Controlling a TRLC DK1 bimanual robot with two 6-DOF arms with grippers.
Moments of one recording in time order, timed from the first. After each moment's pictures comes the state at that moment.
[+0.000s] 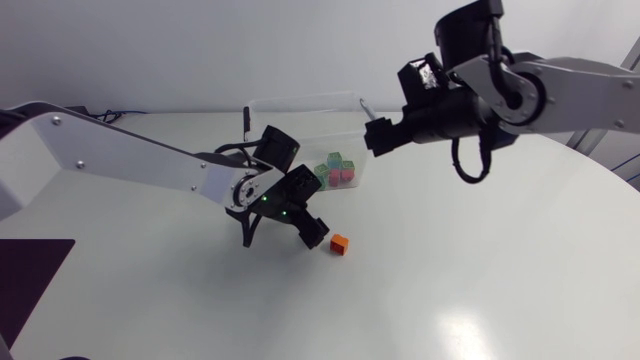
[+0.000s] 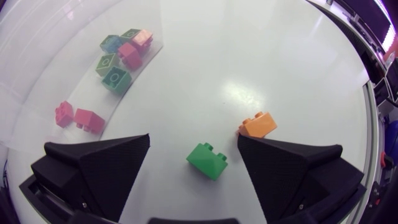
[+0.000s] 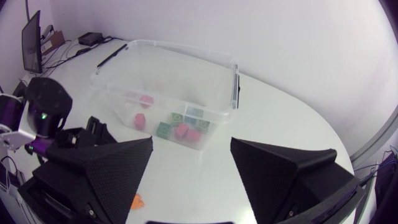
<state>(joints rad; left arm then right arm) -0.57 2.02 1.17 -0.11 0.19 0.35 0.39 1.55 1.16 -0.27 -0.01 -0.08</state>
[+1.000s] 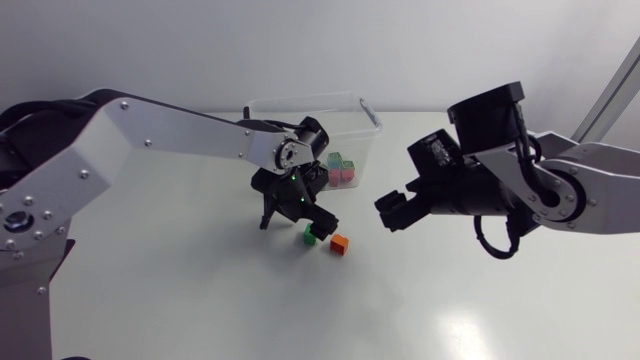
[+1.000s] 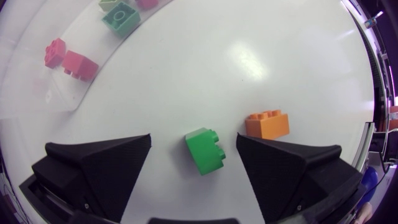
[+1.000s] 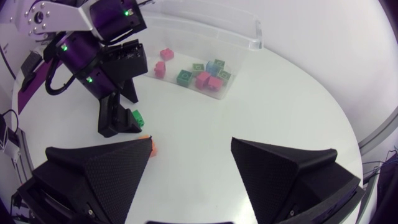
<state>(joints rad) -0.60 2.19 1.55 -0.67 0.08 0.08 0.44 1.36 0.81 -0.23 -0.03 -0.12</state>
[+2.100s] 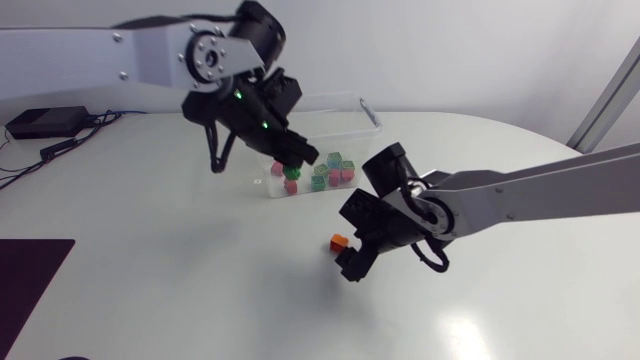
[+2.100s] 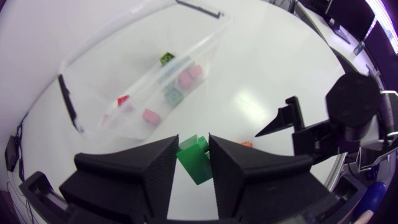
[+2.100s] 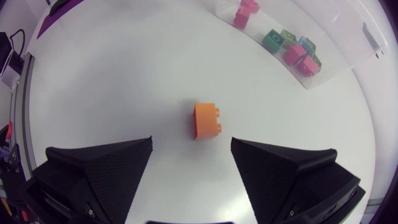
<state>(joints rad) -0.53 1.83 1.58 -0.73 0.08 0.11 0.58 1.76 0.89 -0.19 -0.14 -0.34</state>
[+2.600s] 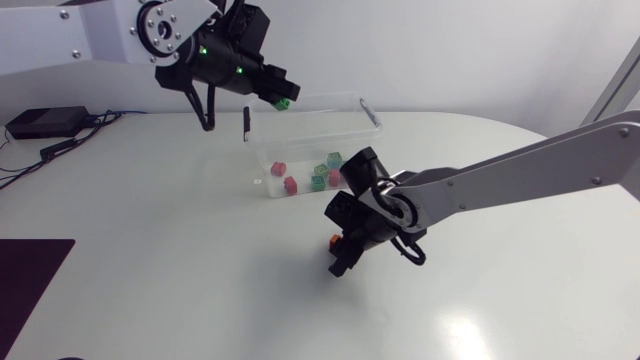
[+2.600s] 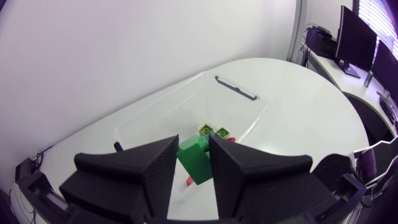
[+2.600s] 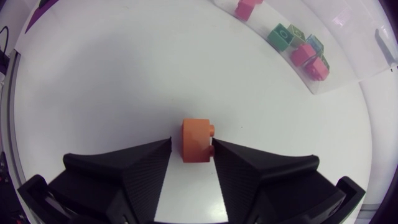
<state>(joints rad) -0.42 1.80 1.60 -0.38 0.07 0.16 0.60 1.90 0.99 -0.20 -0.07 -0.35</state>
